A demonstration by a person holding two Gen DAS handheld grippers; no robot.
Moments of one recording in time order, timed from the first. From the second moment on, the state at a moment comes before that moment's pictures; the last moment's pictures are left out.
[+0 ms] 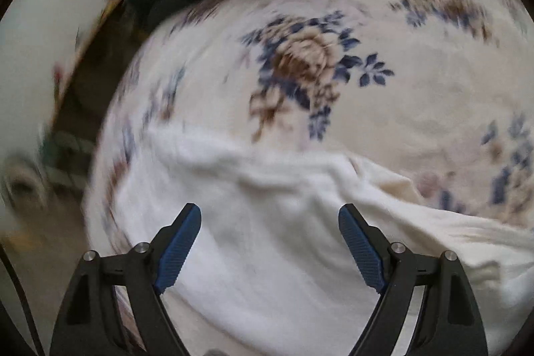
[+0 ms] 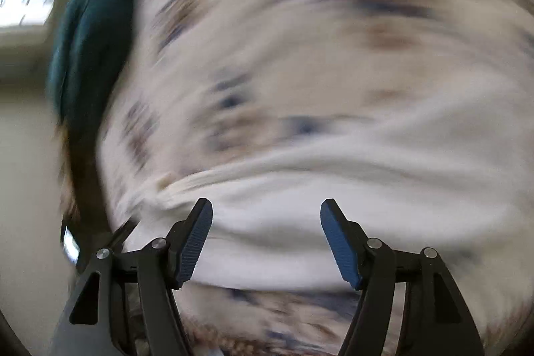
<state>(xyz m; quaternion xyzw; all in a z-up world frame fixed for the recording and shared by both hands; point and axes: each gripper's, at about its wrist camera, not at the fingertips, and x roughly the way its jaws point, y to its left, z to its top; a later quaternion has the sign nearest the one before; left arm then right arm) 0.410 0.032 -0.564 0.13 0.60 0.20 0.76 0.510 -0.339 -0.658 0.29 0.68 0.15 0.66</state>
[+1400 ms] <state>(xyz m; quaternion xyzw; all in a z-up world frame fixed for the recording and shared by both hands) 0.421 0.106 -0.594 0.14 0.61 0.21 0.75 0.559 -0.141 -0.698 0.08 0.75 0.26 0.61</state>
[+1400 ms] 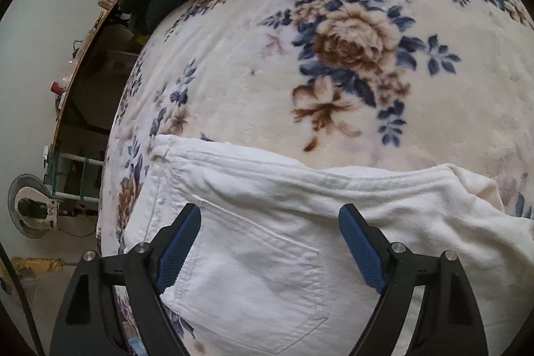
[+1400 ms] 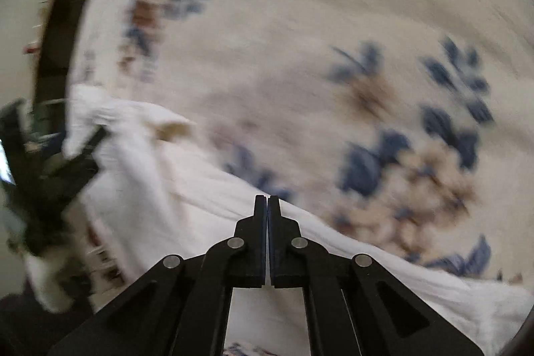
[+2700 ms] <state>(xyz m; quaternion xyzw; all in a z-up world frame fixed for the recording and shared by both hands) 0.417 0.121 -0.601 0.12 0.61 0.23 0.75 0.604 -0.099 -0.741 0.36 0.69 0.22 0.59</state>
